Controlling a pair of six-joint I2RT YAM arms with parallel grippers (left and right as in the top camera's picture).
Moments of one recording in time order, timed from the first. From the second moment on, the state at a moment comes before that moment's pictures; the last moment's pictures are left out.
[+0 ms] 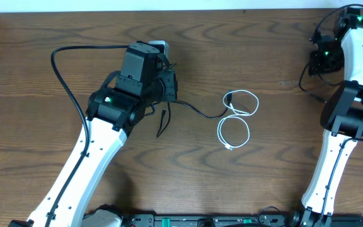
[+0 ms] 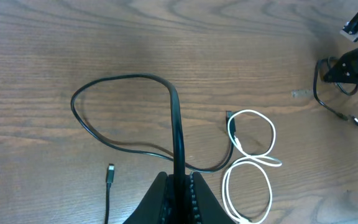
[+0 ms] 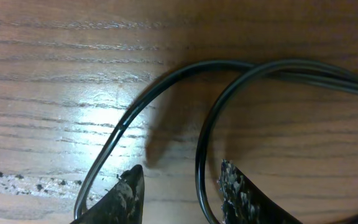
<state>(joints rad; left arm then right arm) -0.40 1.38 1.31 -0.74 0.10 -0.36 -0.27 2.64 2.46 -1.34 -0.04 -0.38</state>
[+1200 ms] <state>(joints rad) -0.40 1.38 1.31 -0.73 0.10 -0.36 -0.46 2.34 2.62 -0.69 0.10 0.28</state>
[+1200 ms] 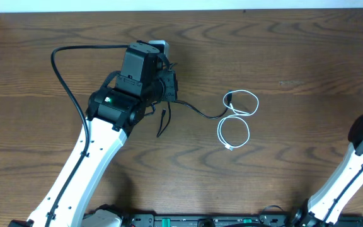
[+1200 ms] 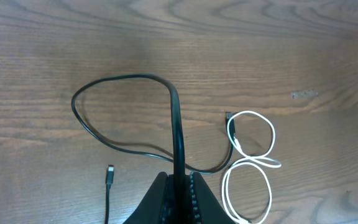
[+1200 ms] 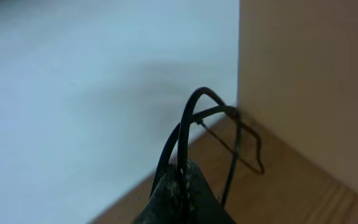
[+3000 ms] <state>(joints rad) -0.19 1.41 1.31 -0.90 0.16 -0.17 0.25 2.11 2.00 -1.55 -0.32 -0.17</state>
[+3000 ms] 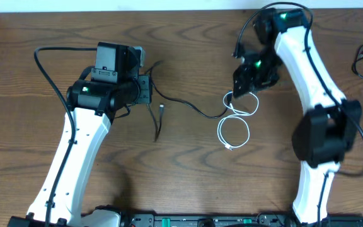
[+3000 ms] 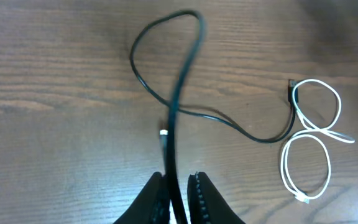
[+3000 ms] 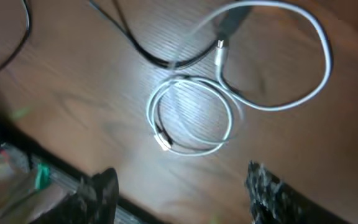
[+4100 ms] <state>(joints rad) -0.19 1.41 1.31 -0.89 0.16 -0.17 0.63 1.97 1.32 -0.87 0.04 0.64</state>
